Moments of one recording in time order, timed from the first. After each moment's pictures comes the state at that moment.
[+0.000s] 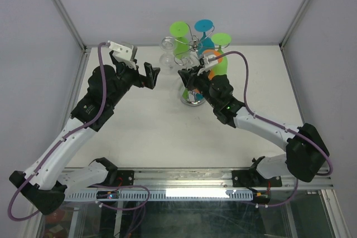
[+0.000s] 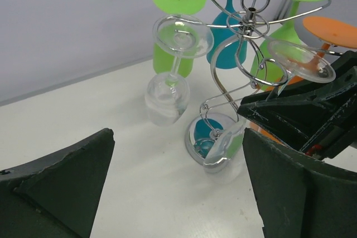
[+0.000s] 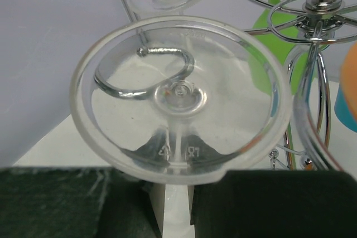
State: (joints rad) left arm -0.59 1.00 1.15 -0.20 -0.12 -0.07; right arm 0.78 1.37 0.91 0.53 0.15 0.23
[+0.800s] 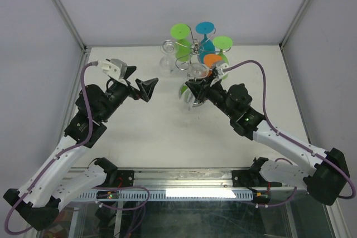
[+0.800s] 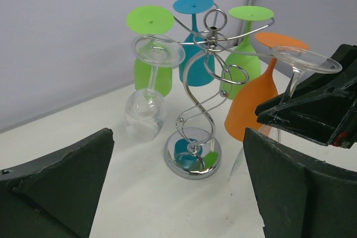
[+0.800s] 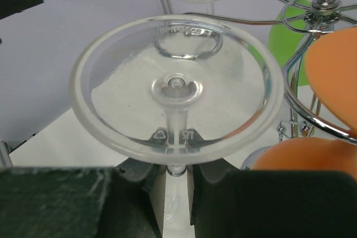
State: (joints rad) left arm -0.59 0.79 0.95 -0.04 -0.01 -0.06; right arm 0.78 1.08 0.78 0.36 0.01 0.22
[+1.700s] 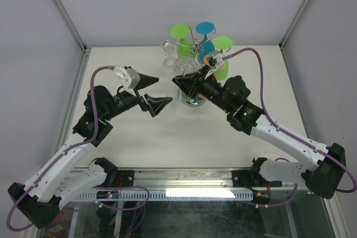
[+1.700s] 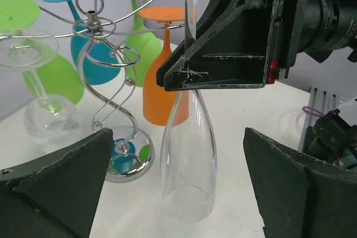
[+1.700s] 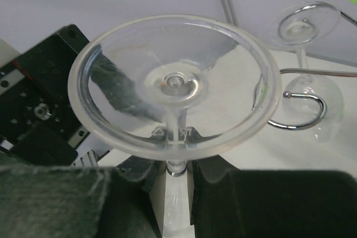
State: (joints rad) left arm -0.59 0.81 0.85 0.09 0.43 -0.11; right arm 0.87 1.12 0.96 0.29 -0.06 0.40
